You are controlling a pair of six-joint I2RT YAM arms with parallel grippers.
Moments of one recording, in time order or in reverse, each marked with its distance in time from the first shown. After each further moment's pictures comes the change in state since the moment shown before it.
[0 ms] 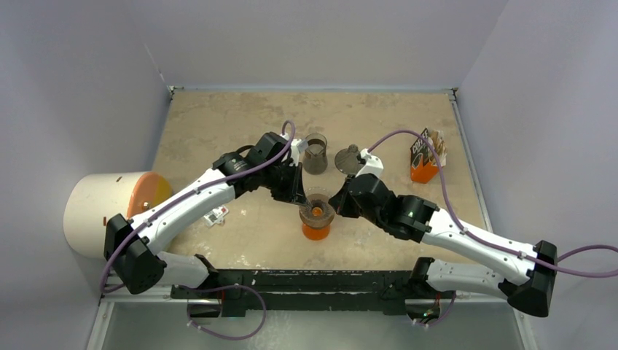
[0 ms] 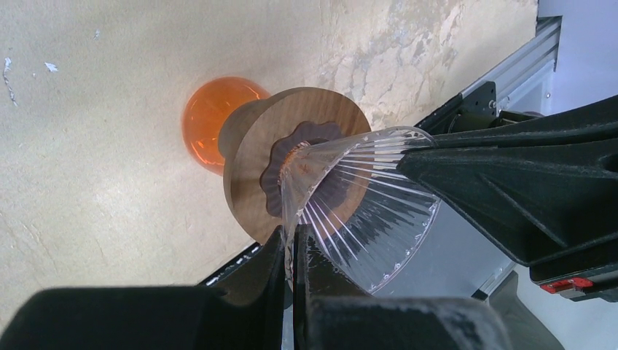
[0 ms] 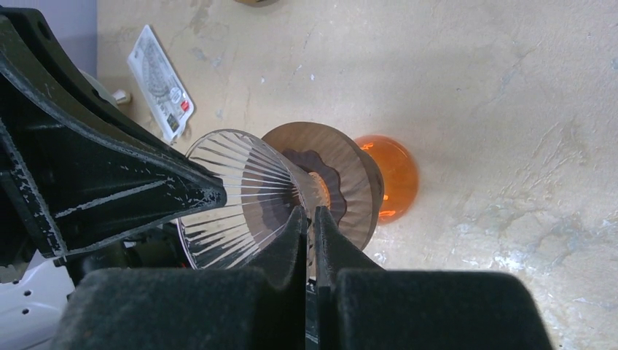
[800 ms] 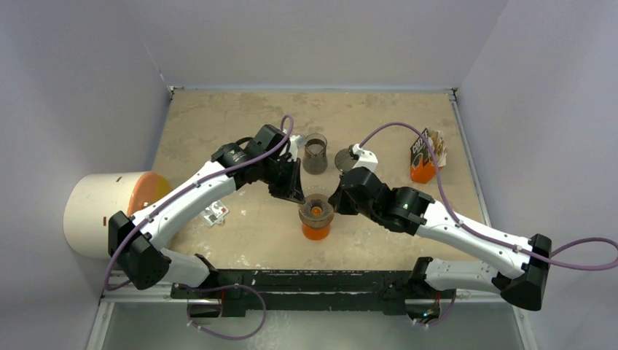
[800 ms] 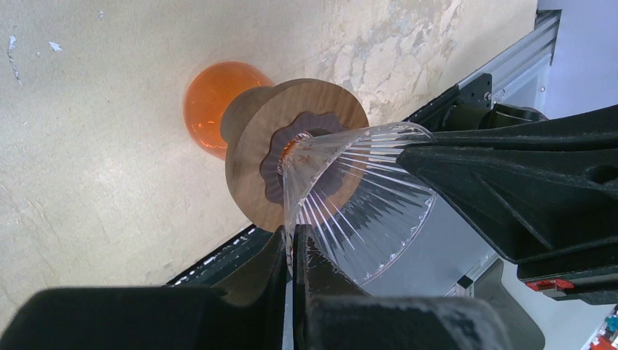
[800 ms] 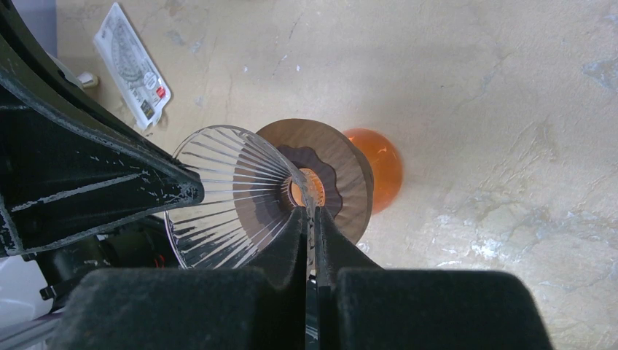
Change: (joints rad) left arm 0.042 0.031 0.087 -0.105 0.034 0.003; right arm 0.002 0.062 0.119 -0.107 0.010 -0.053
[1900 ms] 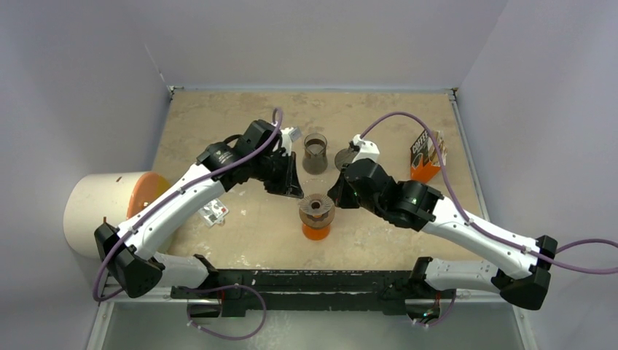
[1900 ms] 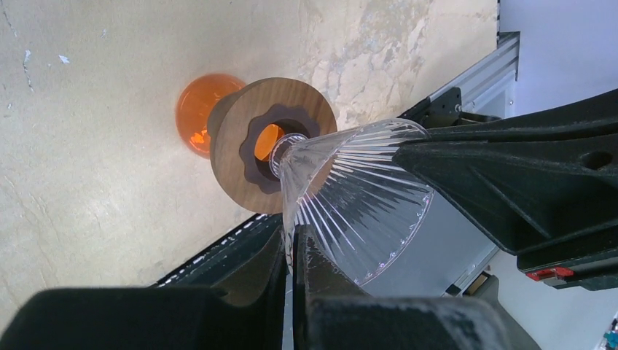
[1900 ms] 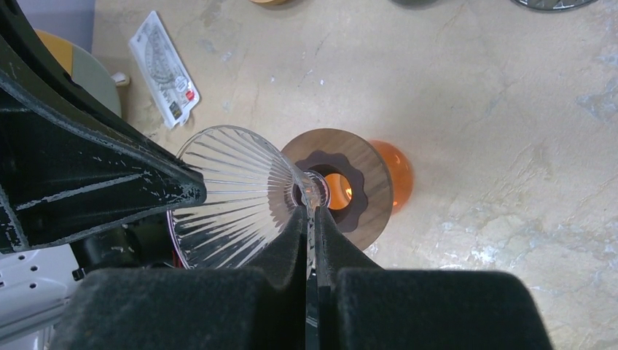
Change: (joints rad) left arm 0.000 -0.073 0.065 -0.037 -0.024 -0.032; right arm 0.002 -0.001 0.129 -0.064 -0.004 -0.061
